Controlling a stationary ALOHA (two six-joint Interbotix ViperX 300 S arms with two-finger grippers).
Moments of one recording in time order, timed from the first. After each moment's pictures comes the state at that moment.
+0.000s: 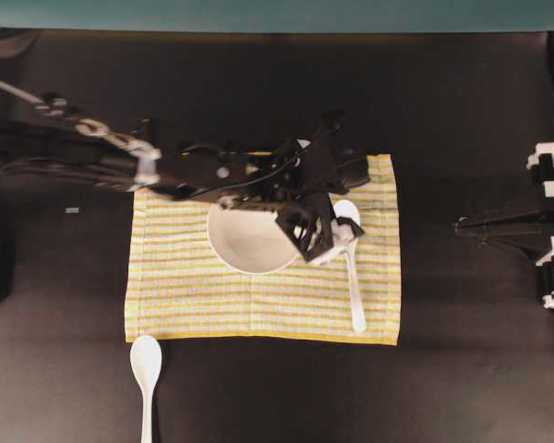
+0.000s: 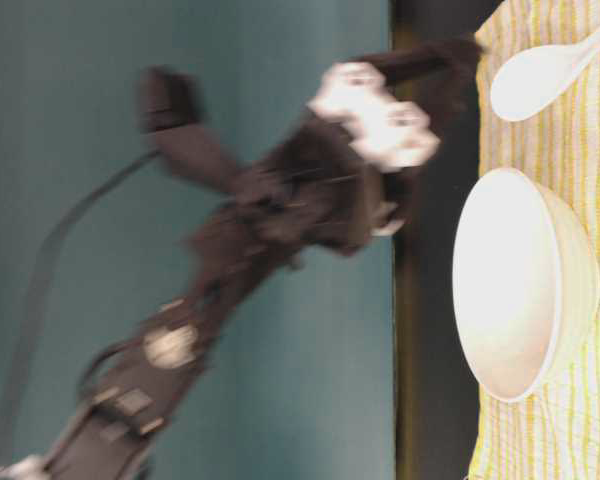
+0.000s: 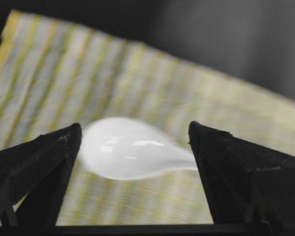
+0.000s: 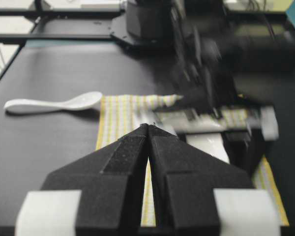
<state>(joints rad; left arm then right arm) 0.09 0.34 0.19 0.04 0.16 -0.23 0.07 -1.00 1.24 0.01 -0.17 0.01</state>
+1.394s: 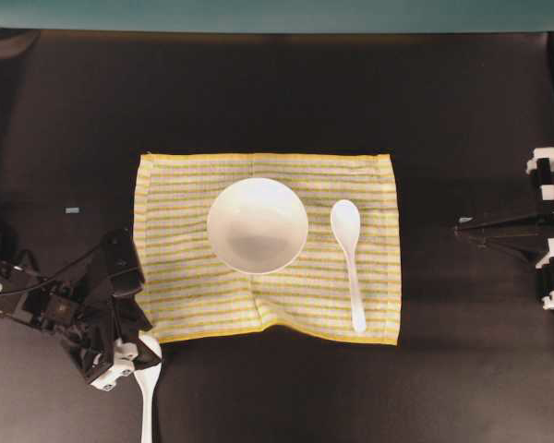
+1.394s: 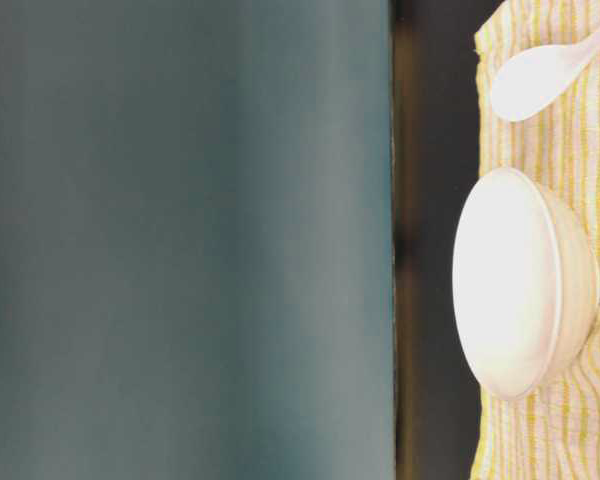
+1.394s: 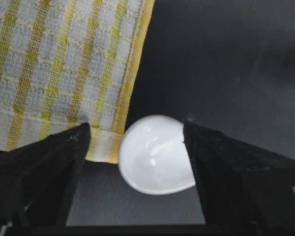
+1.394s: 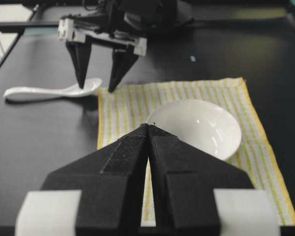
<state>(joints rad) -0.30 -0.07 1.06 0.04 -0.12 -0.83 0.07 -1.00 1.27 0.03 -0.16 0.01</state>
